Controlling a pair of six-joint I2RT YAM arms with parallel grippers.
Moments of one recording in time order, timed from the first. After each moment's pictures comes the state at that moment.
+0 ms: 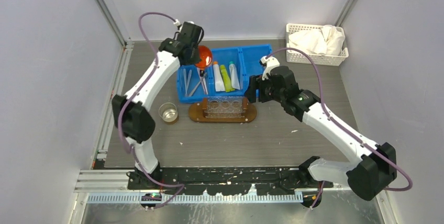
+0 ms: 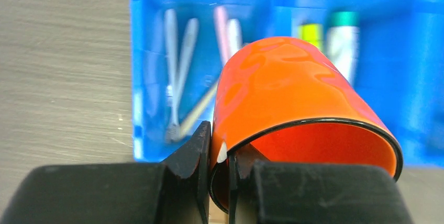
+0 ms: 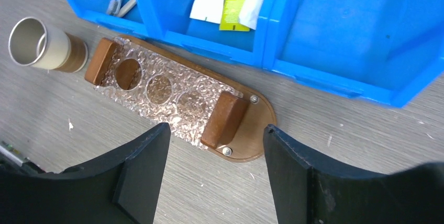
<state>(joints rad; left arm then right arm) -0.43 1.90 1.86 -0.87 -0.38 -0.46 0.56 1.20 0.97 -0.32 -0.06 0.28</state>
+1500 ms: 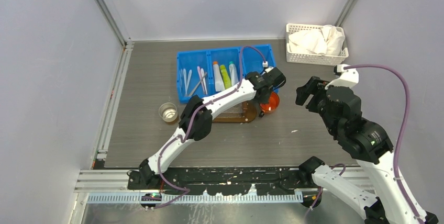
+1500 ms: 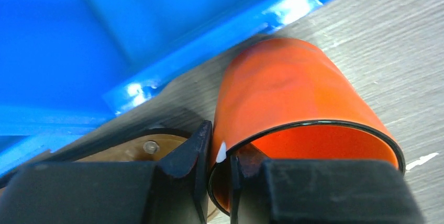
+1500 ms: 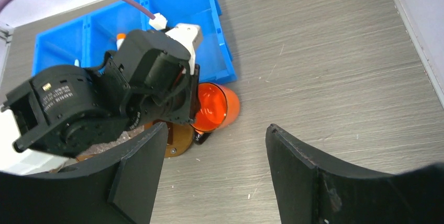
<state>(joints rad) -1.00 2.49 2.39 -0.97 -0.28 -0.51 0.55 0.71 1.22 -0.92 0.53 0.51</state>
